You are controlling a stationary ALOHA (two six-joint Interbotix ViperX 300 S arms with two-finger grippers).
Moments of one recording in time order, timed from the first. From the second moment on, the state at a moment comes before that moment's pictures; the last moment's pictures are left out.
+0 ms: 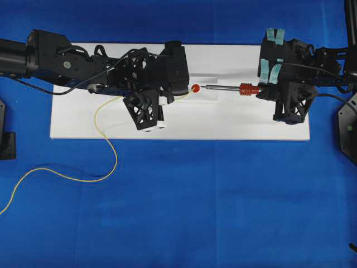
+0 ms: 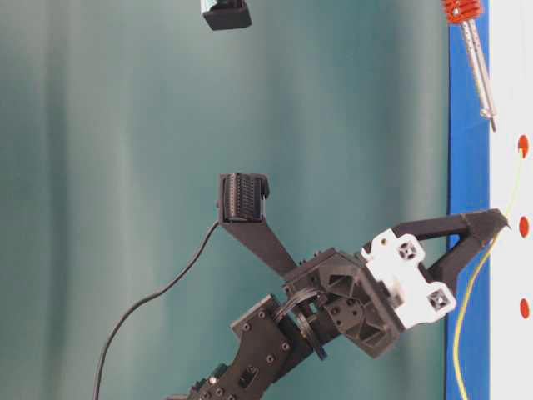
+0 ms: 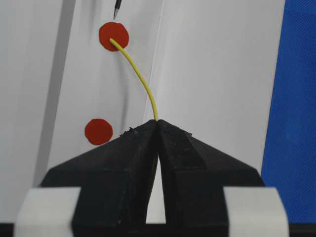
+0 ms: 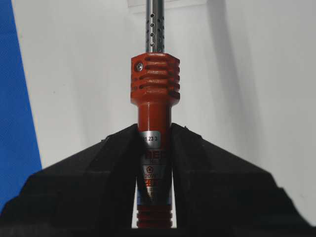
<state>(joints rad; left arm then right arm) 0.12 0.14 0.47 0.00 0.23 -0.02 -0.27 -0.38 0.93 0.13 0.45 -0.05</state>
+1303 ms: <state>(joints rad) 0.12 0.14 0.47 0.00 0.23 -0.03 -0.27 -0.27 0.90 0.13 0.46 -0.04</state>
